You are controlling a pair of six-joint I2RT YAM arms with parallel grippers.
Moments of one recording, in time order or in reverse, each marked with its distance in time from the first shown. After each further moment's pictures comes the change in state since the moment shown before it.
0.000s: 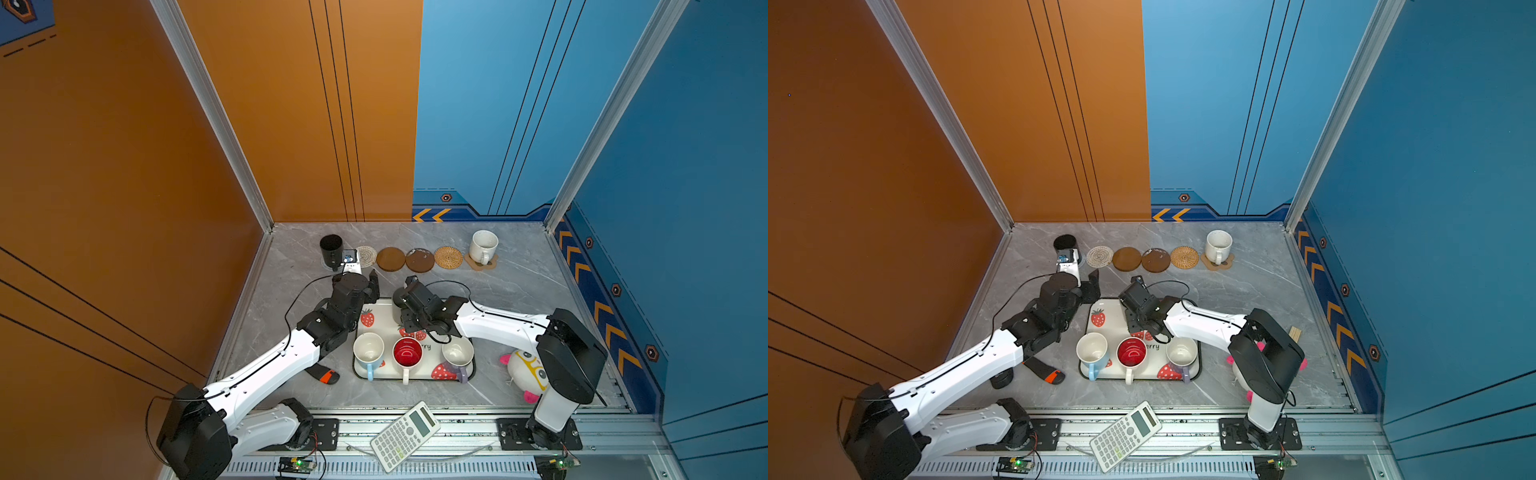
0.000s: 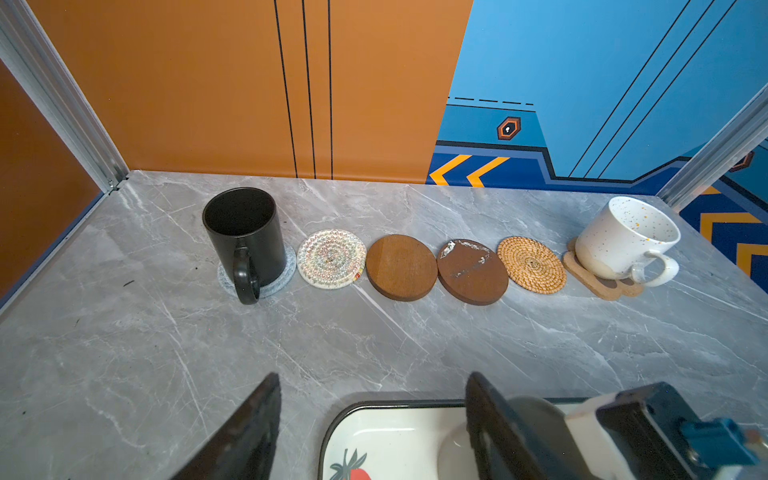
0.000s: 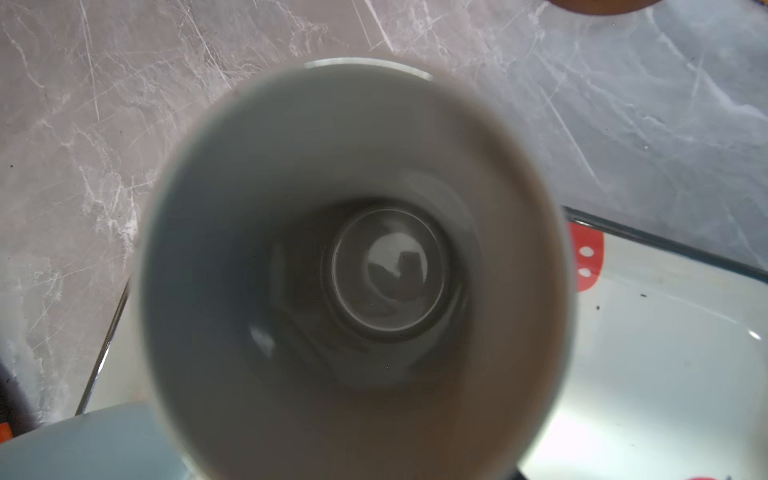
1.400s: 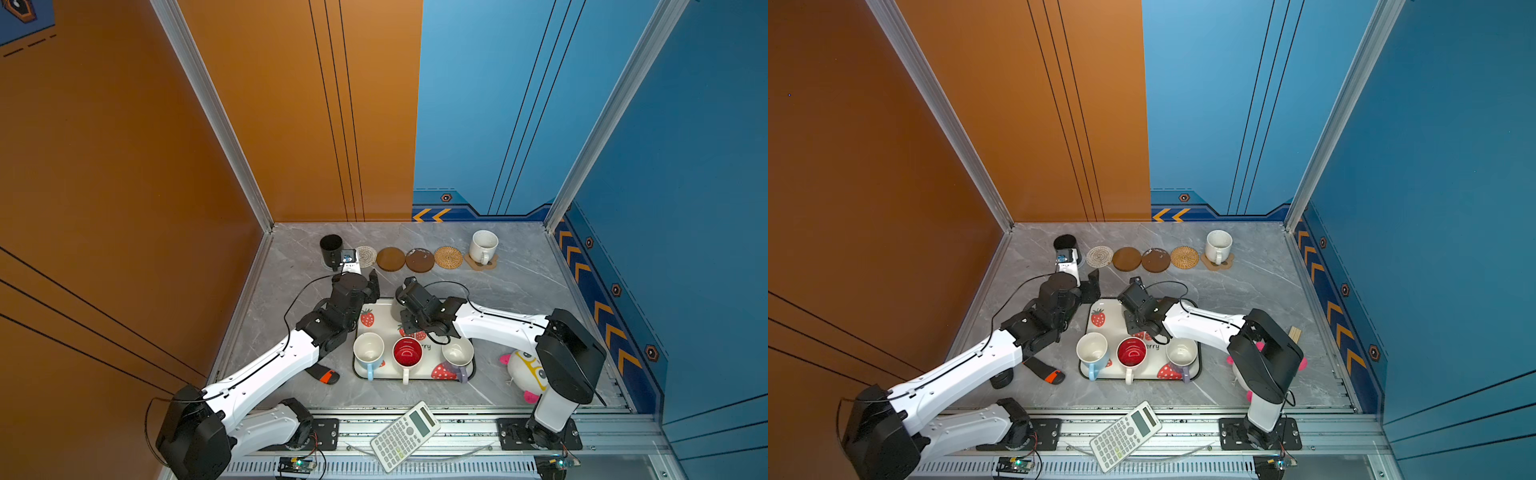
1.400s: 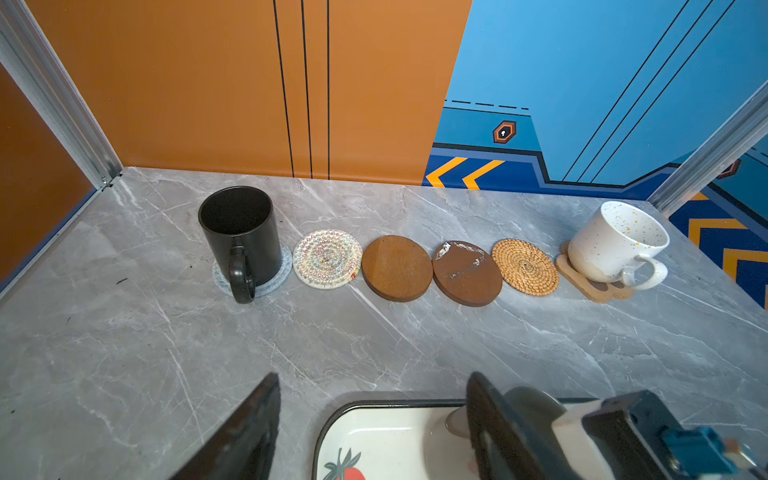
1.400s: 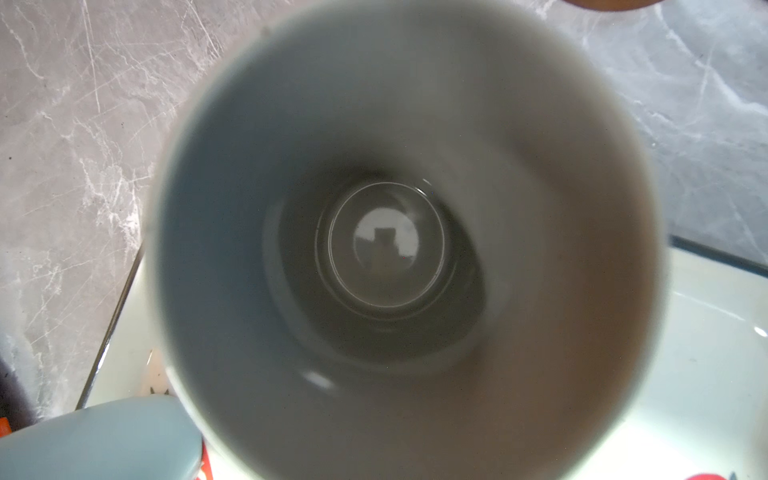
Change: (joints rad) left arm 0.001 -0.010 0.000 -0.002 0.010 -0.014; right arm 0.013 0.004 0.004 -0.008 0.010 0.003
